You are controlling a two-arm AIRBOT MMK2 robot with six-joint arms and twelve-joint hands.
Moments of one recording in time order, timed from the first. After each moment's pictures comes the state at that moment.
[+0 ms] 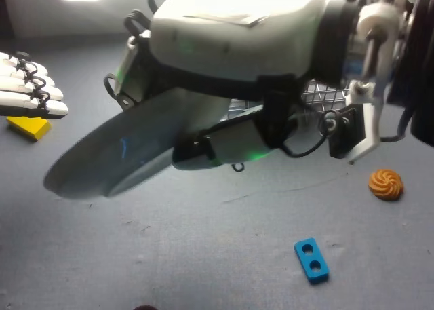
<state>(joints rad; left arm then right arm) 0.59 -0.79 1.53 1.63 -0.91 -0.28 -0.22 -1.06 0.73 0.12 0.22 -1.04</state>
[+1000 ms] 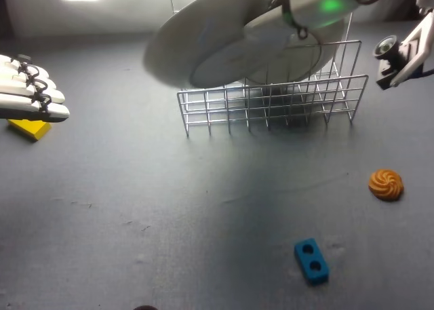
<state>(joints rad) 0.59 -0.79 1.52 1.64 -0.92 -0.28 -0.15 -1.01 0.97 -0.10 0.16 -0.47</state>
